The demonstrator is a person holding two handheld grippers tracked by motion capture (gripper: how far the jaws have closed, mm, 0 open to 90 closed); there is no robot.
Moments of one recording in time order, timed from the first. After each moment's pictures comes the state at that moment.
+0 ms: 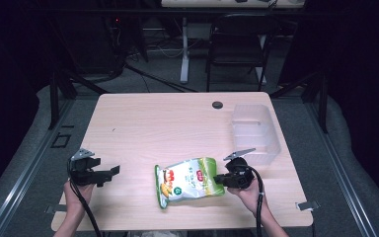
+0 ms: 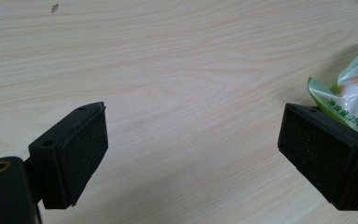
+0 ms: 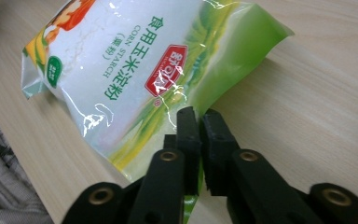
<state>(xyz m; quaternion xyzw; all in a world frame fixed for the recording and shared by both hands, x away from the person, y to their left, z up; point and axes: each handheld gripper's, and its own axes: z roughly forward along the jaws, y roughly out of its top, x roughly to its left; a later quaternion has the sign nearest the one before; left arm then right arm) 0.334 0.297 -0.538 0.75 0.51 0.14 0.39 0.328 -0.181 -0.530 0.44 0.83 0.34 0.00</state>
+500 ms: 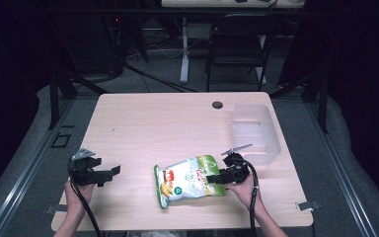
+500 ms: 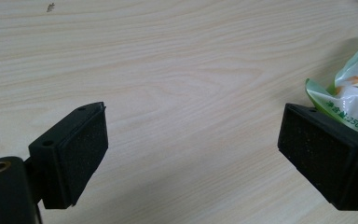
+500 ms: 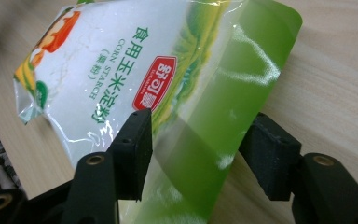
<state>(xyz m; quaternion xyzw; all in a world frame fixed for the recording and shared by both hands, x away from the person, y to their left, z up) 0.335 0.295 -0.538 0.75 0.51 0.14 0.39 0.352 -0.177 -0.548 0.46 0.81 0.35 -0.04</state>
